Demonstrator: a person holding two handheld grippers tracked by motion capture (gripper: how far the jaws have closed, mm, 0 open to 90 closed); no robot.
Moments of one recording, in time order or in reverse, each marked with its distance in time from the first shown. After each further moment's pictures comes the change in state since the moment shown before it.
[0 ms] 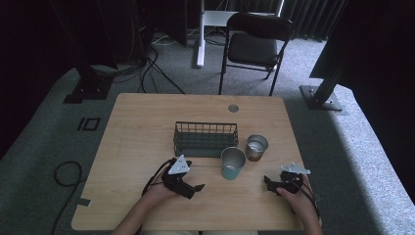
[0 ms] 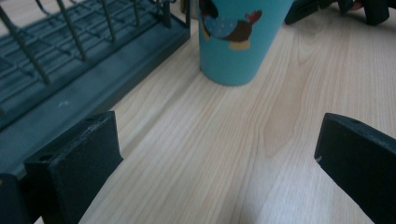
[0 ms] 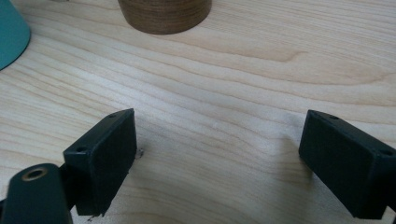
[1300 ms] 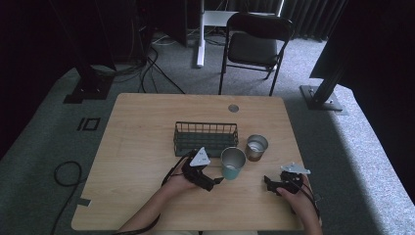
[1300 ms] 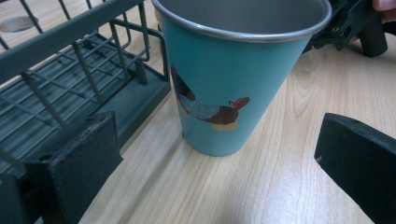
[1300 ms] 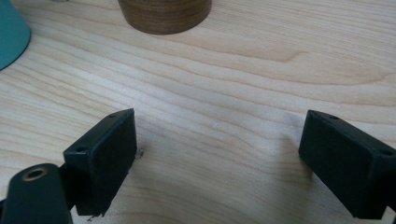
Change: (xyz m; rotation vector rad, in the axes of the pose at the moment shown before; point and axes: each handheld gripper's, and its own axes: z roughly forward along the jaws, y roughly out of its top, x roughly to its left) left arm -0.008 0.043 0.047 -0.023 -0.037 0.044; right arm 0.000 0.000 0.000 0.000 0.000 0.001
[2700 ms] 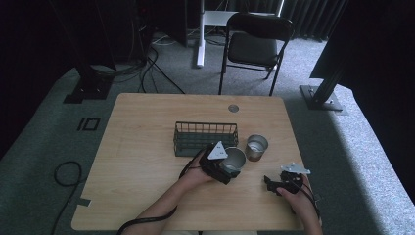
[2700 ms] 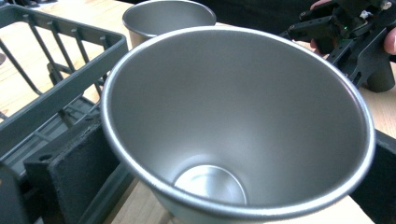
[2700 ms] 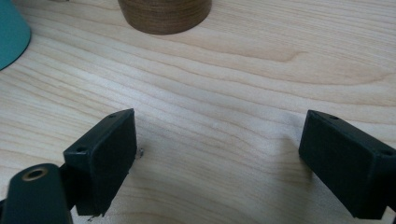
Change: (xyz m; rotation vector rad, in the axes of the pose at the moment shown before) left arm -0.002 0.033 0.043 -0.040 -0.036 0.028; right arm 0.000 0.000 0.000 0.000 0.000 0.000
